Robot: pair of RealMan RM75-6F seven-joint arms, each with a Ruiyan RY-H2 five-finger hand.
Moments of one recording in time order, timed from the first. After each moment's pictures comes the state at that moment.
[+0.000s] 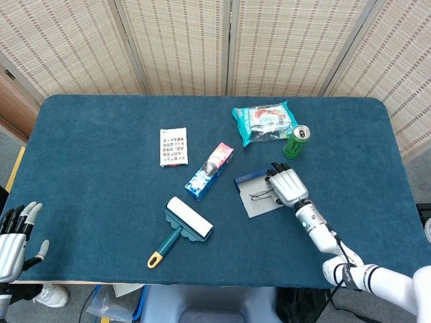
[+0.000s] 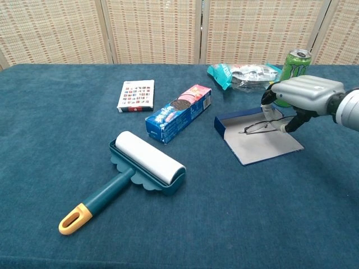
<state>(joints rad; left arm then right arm) -0.07 -1.14 -0.03 -1.57 1.50 1.50 0.06 0.68 -1.55 0.17 -1.24 -1.28 0.86 -0.35</state>
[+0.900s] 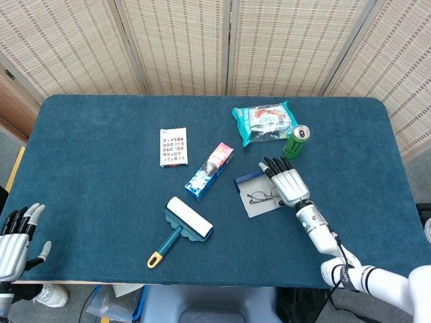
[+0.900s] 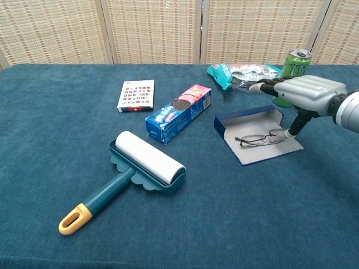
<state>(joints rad) -0.07 -1.16 -0.02 -1.55 1.49 1.47 0.04 0.68 -1.56 0.15 -1.23 -1.23 0.89 -0.35</state>
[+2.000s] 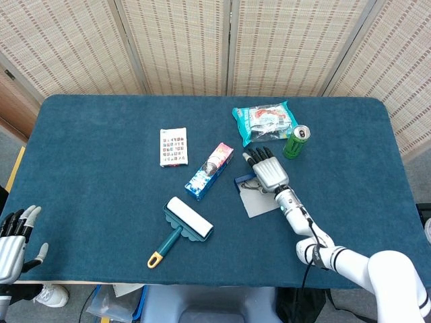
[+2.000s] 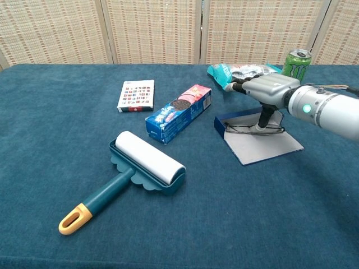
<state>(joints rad) -0.06 -1.15 -0.02 -1.54 1.48 1.48 0.03 0.86 -1.74 0.21 -0.95 -1.16 0.76 -0.37</state>
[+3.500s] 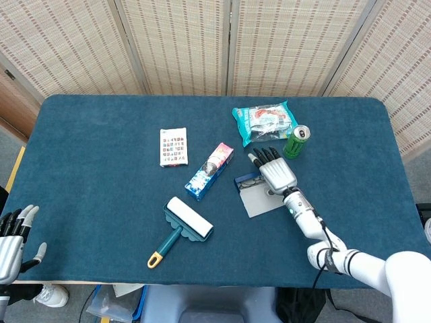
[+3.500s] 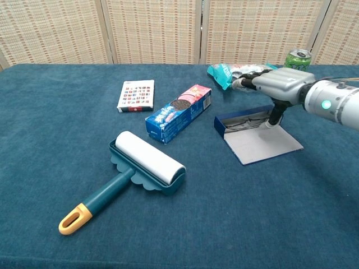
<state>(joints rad) -0.06 -1.15 -0.03 -1.54 1.48 1.49 0.03 0.80 -1.62 0.16 -1.11 -1.19 0.85 -0.36</state>
